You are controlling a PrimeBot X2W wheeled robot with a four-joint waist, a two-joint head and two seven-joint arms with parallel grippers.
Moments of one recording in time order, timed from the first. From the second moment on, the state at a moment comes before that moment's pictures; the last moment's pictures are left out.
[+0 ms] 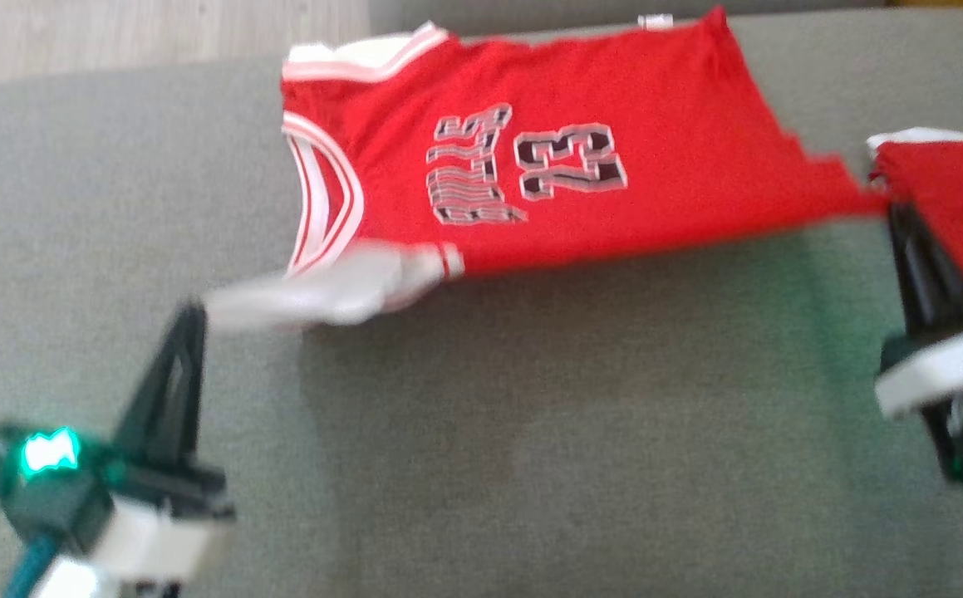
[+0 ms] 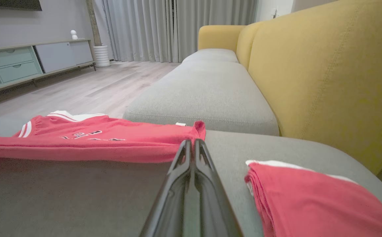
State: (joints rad) left arm -0.05 0.34 -0.17 -0.03 -0.23 -0.11 -0.26; right arm -0.33 -0.45 0.24 0.42 0.43 0.13 -0.26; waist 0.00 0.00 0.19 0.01
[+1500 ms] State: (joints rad) left arm -0.63 0.27 -0.36 0.40 -0.10 -0.11 -0.25; right arm -0.54 -0.40 0.26 0.65 0.46 0.13 -0.23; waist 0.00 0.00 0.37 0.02
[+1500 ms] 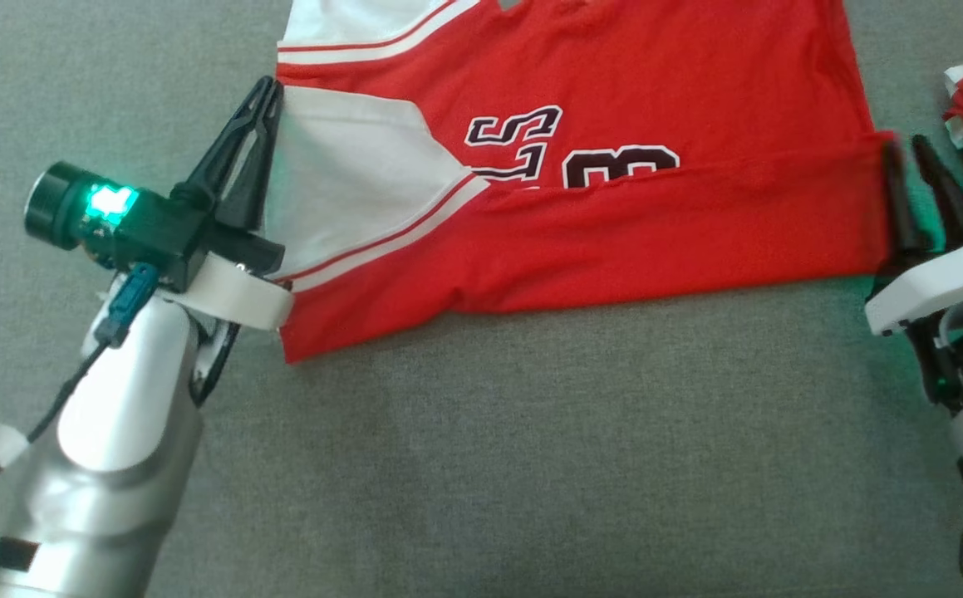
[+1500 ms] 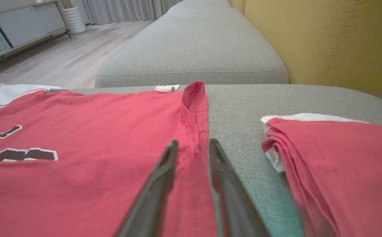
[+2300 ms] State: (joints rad) left arm -0.19 0.12 -0.24 0.48 -0.34 -0.01 -0.12; right arm -0.40 -0.33 0.20 0.61 0.44 0.13 -0.25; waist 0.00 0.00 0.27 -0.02
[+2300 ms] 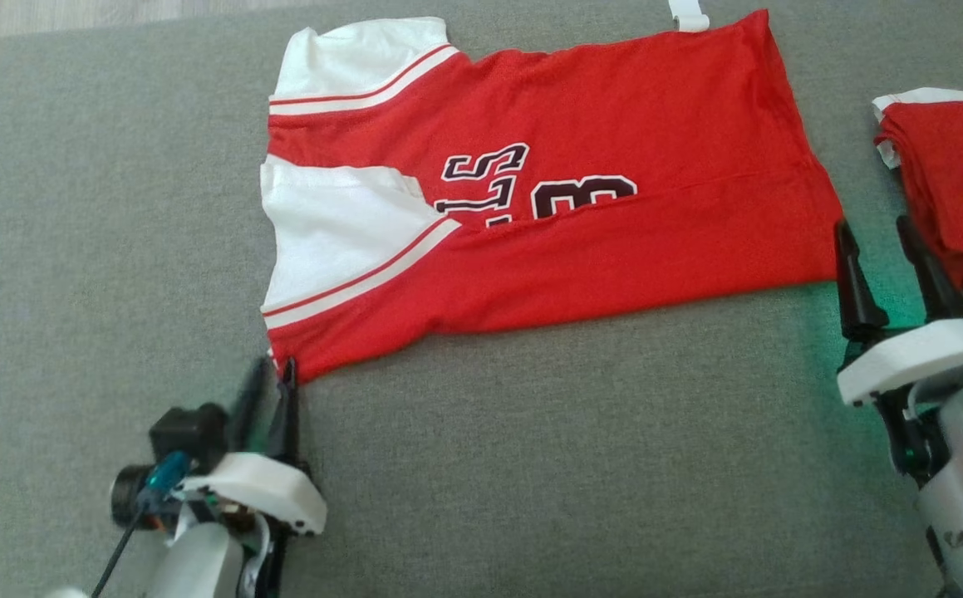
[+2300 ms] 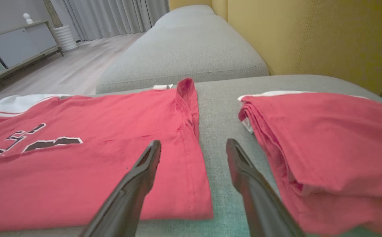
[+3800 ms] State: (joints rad) left arm 0.20 0.19 -0.32 0.14 -0.36 0.06 -0.01; right arm -0.08 -0.39 0.20 0.59 0.57 0.13 -0.06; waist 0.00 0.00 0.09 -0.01
